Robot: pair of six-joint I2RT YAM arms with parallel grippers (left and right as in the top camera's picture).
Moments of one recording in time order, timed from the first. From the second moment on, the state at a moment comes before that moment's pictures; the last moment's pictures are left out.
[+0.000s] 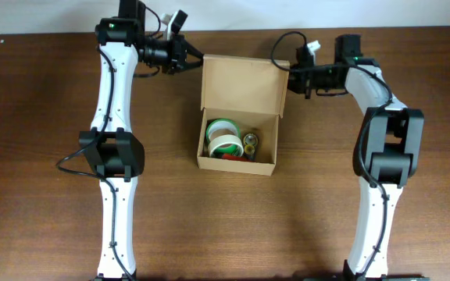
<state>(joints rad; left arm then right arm) -0.06 2.76 2.92 -1.48 1.17 0.05 -0.05 2.46 1.96 -0.68 -1.42 0.39</state>
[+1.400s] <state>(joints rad) -0.22 2.53 2.92 -1.69 0.62 0.12 0.22 1.97 1.98 -1.41 -0.50 0.04</state>
